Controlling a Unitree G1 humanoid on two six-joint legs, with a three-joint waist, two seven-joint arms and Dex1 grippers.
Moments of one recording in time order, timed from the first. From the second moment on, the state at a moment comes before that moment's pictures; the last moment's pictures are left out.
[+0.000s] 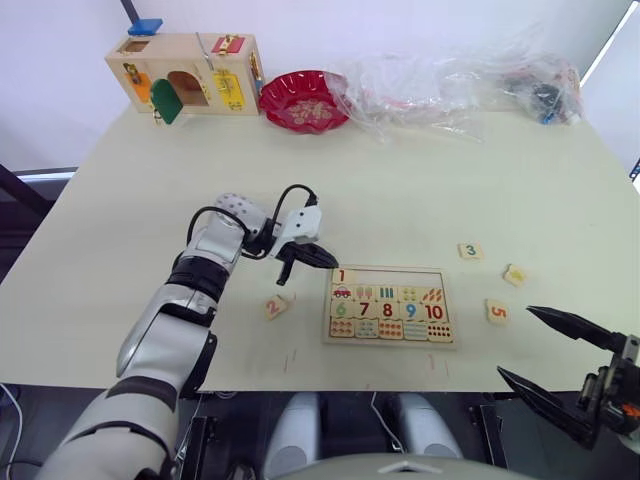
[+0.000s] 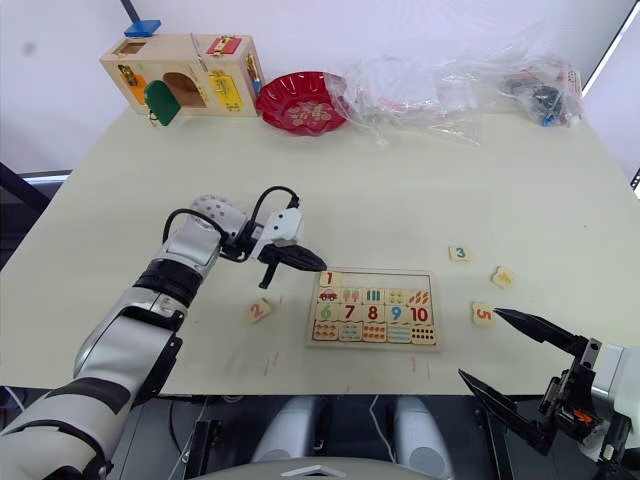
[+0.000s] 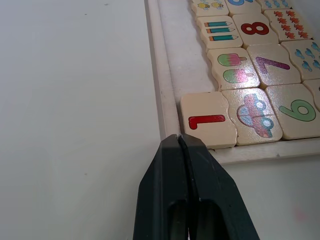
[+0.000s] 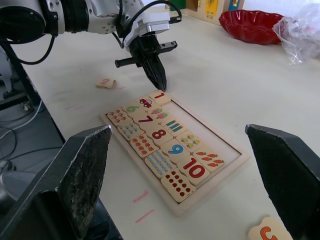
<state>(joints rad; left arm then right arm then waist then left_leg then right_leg) -0.88 0.51 -0.32 0.75 -0.02 -0.14 -1.54 0.78 -0.57 -0.59 -0.81 0.76 0.11 1.01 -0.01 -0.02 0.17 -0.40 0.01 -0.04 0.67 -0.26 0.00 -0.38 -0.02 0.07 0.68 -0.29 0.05</state>
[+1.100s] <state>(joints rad) -0.70 0.57 -0.10 0.46 -0.20 0.20 -1.39 0.70 -0.54 -0.56 -0.80 0.73 0.13 0.89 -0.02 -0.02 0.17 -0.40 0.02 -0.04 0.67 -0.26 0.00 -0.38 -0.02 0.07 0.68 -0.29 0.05</state>
